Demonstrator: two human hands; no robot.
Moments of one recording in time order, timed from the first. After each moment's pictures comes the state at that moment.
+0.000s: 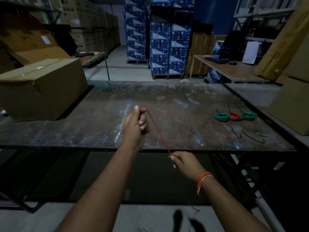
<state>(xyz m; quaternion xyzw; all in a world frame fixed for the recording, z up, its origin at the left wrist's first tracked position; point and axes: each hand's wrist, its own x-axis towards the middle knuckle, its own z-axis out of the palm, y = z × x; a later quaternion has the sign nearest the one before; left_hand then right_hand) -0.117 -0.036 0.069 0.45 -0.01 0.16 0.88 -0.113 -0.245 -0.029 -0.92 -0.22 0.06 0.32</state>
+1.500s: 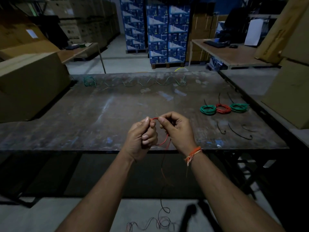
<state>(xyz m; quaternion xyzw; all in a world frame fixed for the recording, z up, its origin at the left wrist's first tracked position) -0.074 -0.180 0.035 0.43 -0.10 -0.04 0.90 -0.028 -0.322 0.032 -0.67 -0.22 -0.07 0.71</state>
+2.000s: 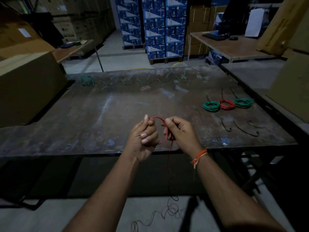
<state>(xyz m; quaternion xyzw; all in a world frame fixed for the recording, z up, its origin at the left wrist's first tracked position) -0.049 -0.169 0.031 0.33 -0.04 -0.08 0.94 -0.008 -0.321 0.008 -0.68 -0.19 0.01 0.70</state>
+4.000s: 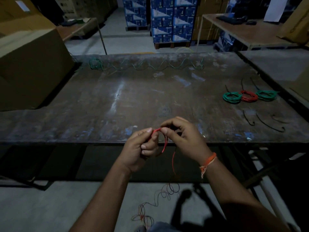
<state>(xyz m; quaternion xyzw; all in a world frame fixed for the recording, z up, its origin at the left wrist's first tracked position) -0.092 -0.072 -0.006 0.41 -0.05 -0.14 0.90 -0.035 -0.253 0.004 -0.79 -0.31 -0.04 0.53</state>
